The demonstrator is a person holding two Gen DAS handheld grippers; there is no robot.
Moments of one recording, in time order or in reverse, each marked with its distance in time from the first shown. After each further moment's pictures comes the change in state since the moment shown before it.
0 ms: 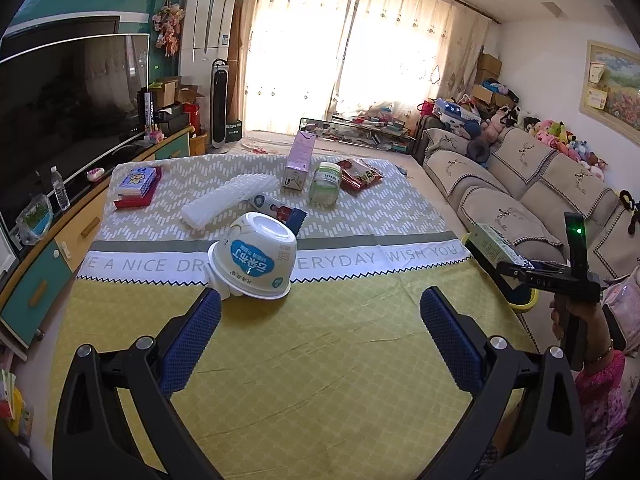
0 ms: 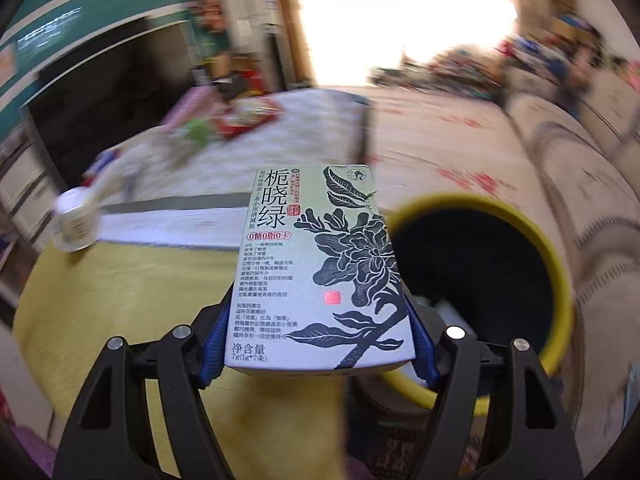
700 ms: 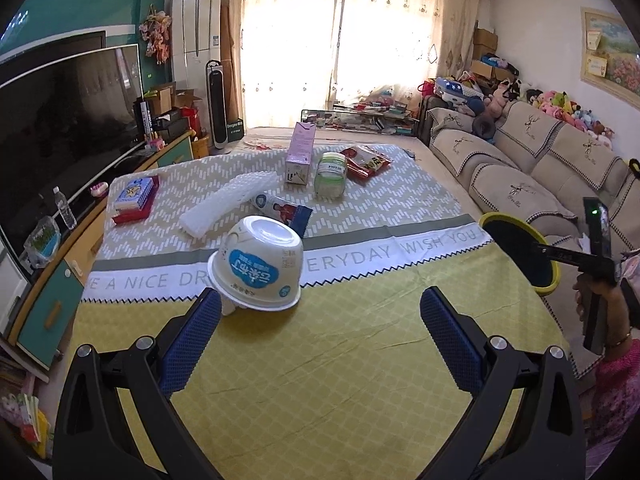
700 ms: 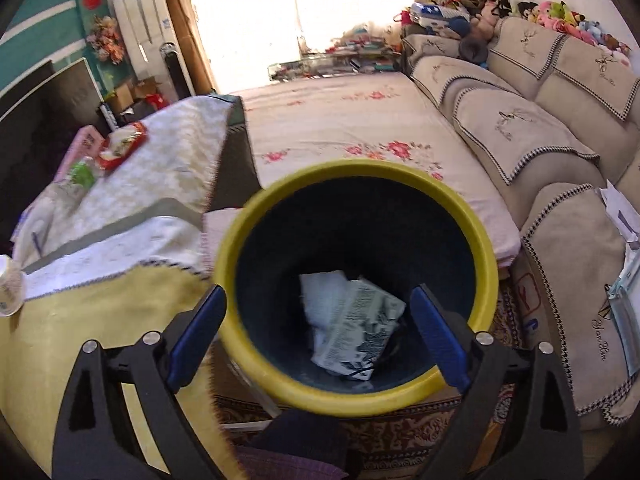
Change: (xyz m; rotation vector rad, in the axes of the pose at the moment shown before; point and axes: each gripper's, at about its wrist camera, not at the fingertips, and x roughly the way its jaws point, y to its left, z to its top) left arm 0.032 -0.002 0.009 0.104 0.034 0.066; right arm 0.009 -0.056 -0.014 0.202 -0.031 -0.178
